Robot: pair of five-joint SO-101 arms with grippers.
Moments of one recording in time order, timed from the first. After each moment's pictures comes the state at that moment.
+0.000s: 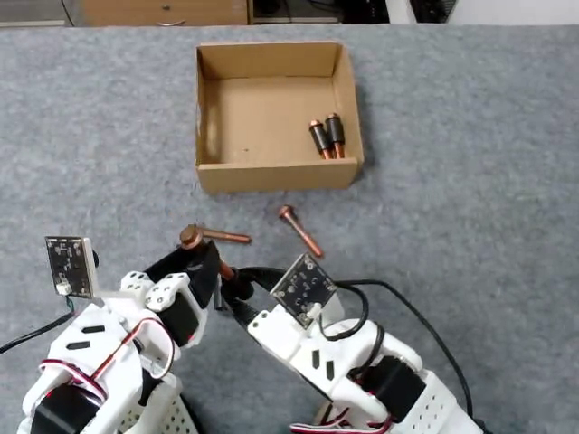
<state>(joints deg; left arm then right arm) 24.9 -102.6 61.0 69.1 23.9 -52.7 -103.4 84.5 52.3 -7.6</state>
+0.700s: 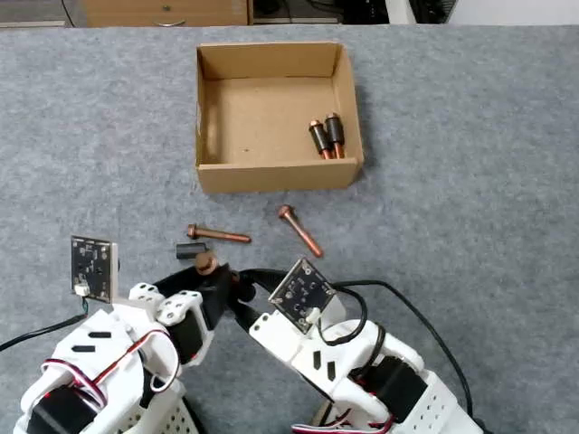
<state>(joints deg) 30.6 -102.6 59.5 76.6 21.2 -52.6 -103.4 83.8 54.3 -4.9</state>
